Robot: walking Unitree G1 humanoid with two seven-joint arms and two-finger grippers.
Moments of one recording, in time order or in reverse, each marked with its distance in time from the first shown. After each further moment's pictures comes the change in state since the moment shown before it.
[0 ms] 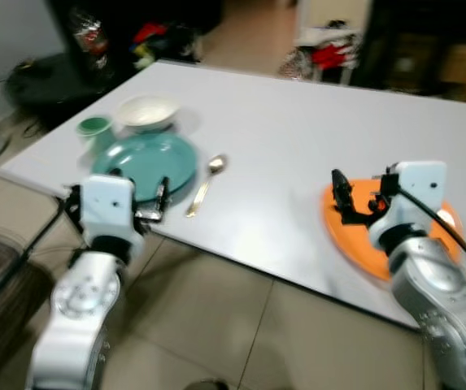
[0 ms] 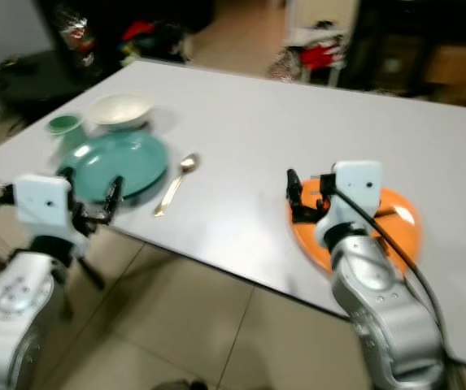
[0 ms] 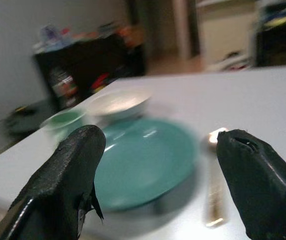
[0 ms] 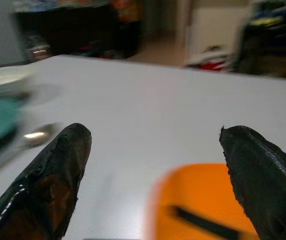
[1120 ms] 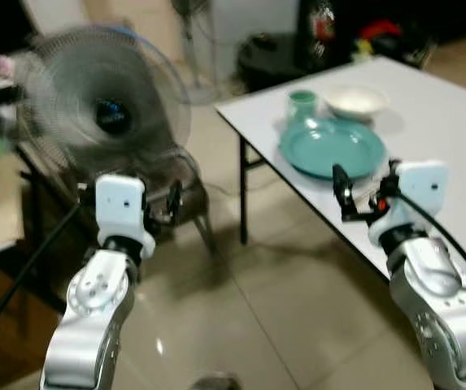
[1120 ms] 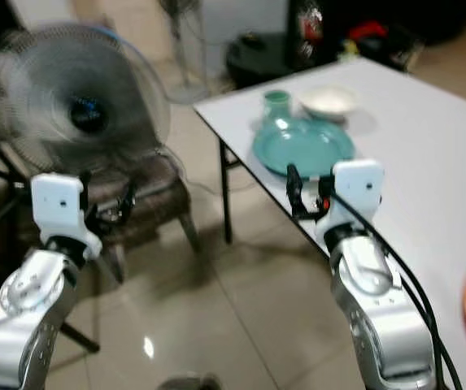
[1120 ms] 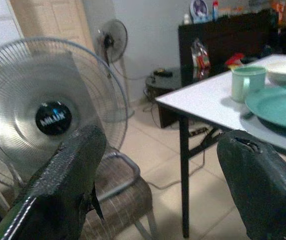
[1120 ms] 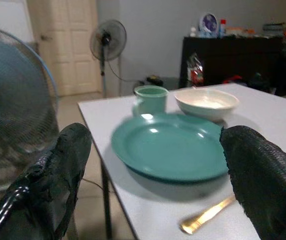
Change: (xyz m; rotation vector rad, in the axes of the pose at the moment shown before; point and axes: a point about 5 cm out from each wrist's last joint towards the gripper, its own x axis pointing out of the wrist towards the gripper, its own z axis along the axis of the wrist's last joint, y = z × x) left arm 0.002 -0.021 0.003 -0.068 -0.008 -0.085; right arm 0.000 -0.011 0.004 -0.082 -0.093 -0.028
